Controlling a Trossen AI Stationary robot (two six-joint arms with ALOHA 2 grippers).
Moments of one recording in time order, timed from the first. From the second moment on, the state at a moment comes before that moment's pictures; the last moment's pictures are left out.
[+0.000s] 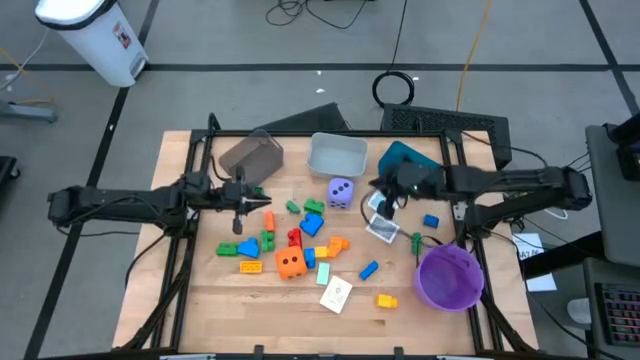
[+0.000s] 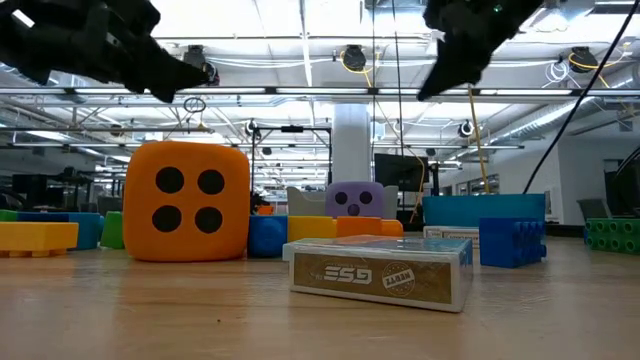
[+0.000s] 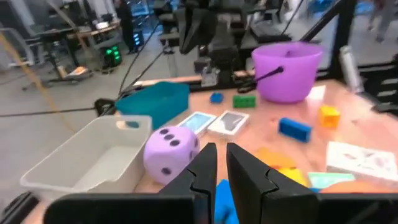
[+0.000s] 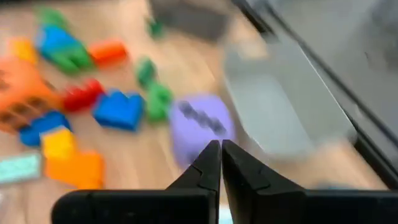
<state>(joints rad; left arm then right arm) 0.16 0.69 0.27 0.29 0.11 0.15 -0.10 1.11 0.94 -0.55 0.29 0.20</state>
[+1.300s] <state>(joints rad) 0.54 0.89 0.27 0.37 0.14 0.31 -0.26 1.11 0.68 -1.17 -0.18 0.51</state>
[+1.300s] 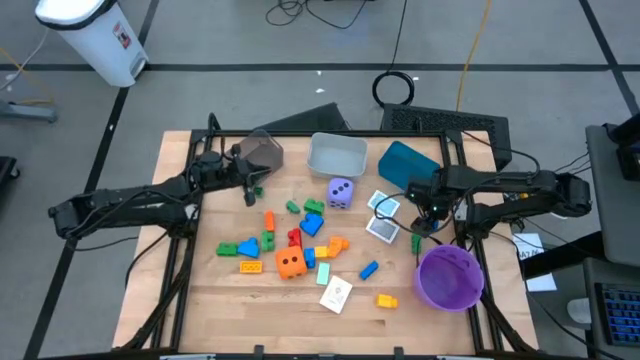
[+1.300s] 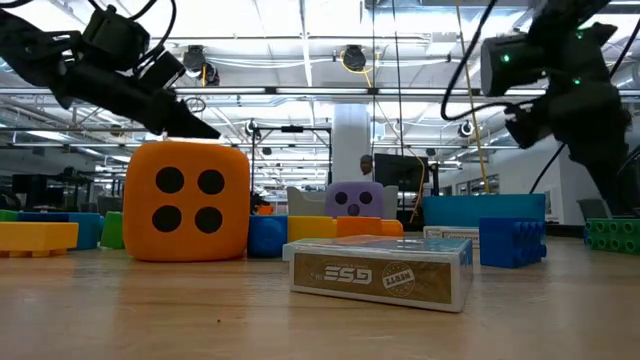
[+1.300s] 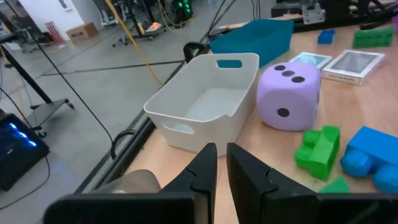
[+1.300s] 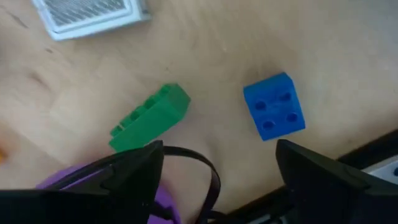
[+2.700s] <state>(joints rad) 0.57 0.89 0.27 0.42 0.21 0.27 -0.25 1.47 0.62 -1.08 -0.01 0.30</state>
